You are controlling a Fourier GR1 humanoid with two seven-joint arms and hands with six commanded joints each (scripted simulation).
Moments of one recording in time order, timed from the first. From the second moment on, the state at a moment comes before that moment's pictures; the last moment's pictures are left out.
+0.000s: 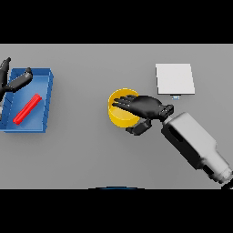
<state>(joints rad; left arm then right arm) -0.57 0.88 -0.57 -1.23 0.21 0.25 0.52 -0.60 -0.33 0.59 -1.22 0.76 0.42 -0.18</state>
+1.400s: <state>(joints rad) -0.55 0.91 -0.57 -1.26 0.22 0.26 0.52 -0.66 -0.37 0.64 -1.24 0.75 0.59 -0.12</state>
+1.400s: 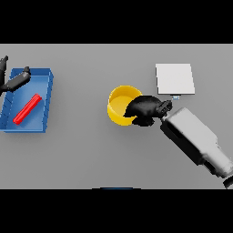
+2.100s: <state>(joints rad) -0.55 0.92 -0.56 -1.27 0.21 0.26 0.52 -0.73 -0.51 0.53 -1.39 0.68 0.67 -0.05</state>
